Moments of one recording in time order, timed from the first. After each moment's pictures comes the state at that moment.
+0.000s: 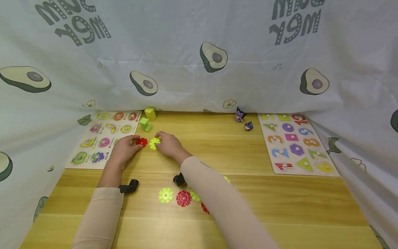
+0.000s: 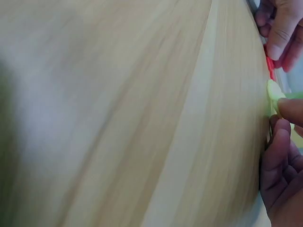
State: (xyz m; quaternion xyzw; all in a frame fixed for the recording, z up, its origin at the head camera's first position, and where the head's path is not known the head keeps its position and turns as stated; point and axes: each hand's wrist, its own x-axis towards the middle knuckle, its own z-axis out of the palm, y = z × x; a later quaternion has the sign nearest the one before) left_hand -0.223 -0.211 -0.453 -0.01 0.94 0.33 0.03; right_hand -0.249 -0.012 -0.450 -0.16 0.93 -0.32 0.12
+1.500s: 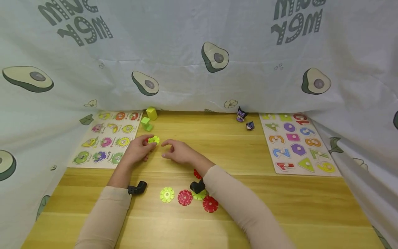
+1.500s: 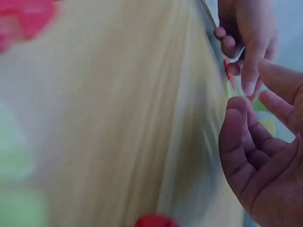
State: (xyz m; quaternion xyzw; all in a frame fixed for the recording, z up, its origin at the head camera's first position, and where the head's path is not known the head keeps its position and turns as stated) left_hand -0.221 -0.176 -0.460 0.01 0.89 0.45 0.07; right_hand -0.217 0.037 -0.437 -0.23 0.86 -0.39 0.22
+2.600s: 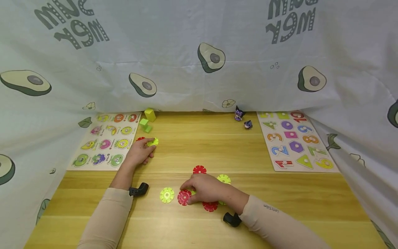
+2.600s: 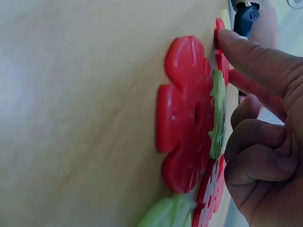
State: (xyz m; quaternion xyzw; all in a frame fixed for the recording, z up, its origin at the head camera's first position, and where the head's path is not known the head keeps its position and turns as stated) left_hand -0.220 -0.167 -0.469 -0.02 0.88 0.47 0.11; right_hand -0.110 0.118 -0.439 -0.36 0.88 -0.23 0.22
